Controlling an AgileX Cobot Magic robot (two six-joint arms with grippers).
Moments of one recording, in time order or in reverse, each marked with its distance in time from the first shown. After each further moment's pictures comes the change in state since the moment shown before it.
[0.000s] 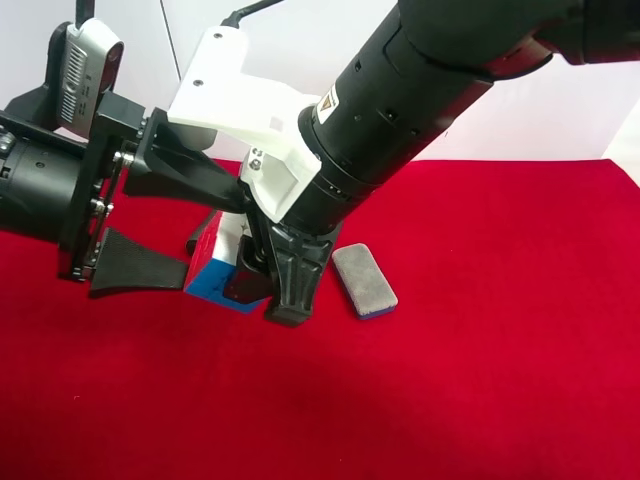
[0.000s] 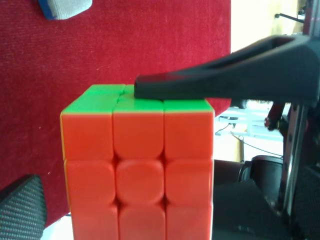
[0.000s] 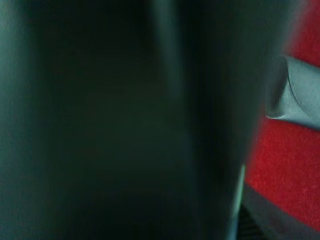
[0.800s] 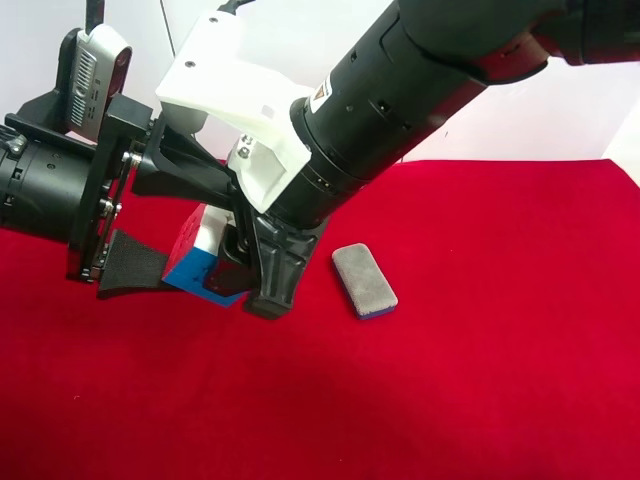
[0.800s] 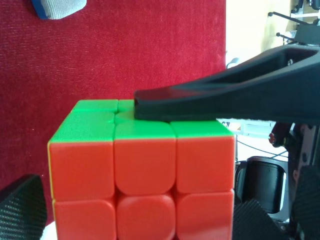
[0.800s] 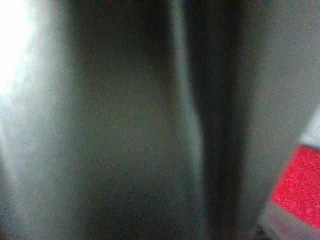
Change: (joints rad) left arm -0.001 0.021 -0.001 -0.019 0.008 0.013; right arm 0.000 0.000 0.000 0.074 -0.046 -0.028
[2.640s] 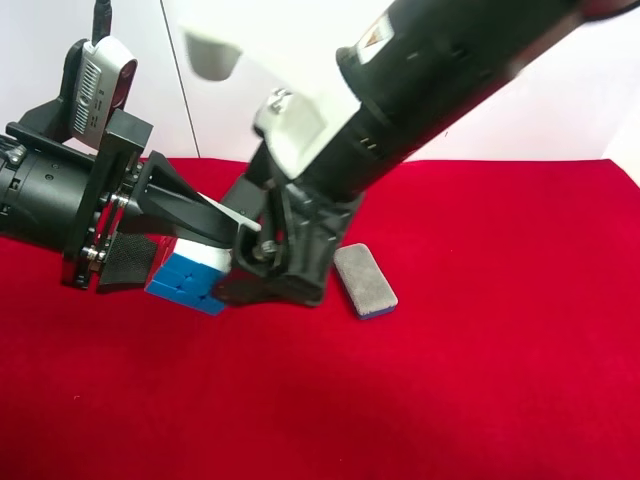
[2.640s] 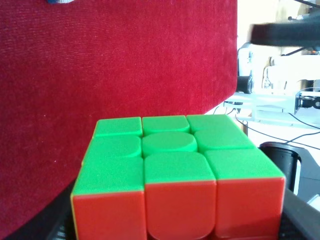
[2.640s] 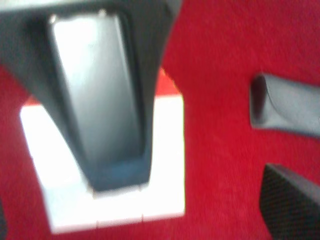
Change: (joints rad) left arm 0.000 0.003 0.000 0.044 0.026 0.000; right arm 0.000 -0.110 0.000 -0.069 0.079 0.126
